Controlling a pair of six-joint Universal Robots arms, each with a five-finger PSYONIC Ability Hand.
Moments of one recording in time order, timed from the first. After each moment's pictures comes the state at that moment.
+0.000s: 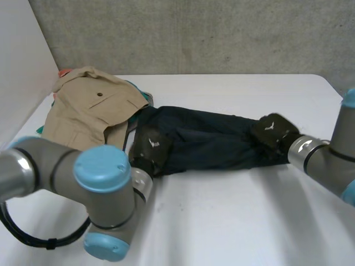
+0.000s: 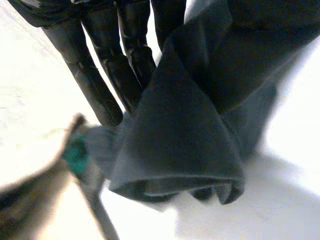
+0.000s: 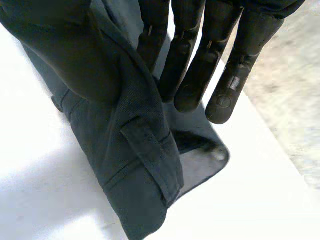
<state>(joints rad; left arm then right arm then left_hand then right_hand) 4.00 -2.16 -1.54 3.53 -1.76 3.59 1.80 -1.07 1.46 0.03 1.22 2.39 1.12 1.19 1.18 1.19 0.95 0.95 1.16 1.19 1.19 0.95</state>
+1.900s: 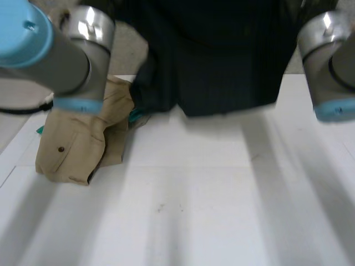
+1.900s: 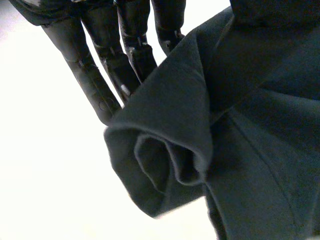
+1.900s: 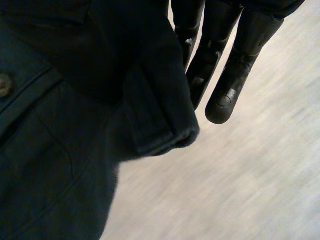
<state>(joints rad) 4.21 -2.14 -0.84 3.70 -1.56 3.66 1.94 -1.13 0.97 -0.37 1.55 2.71 1.12 1.19 1.19 1.20 0.95 0.96 1.17 1.19 1.19 0.98</state>
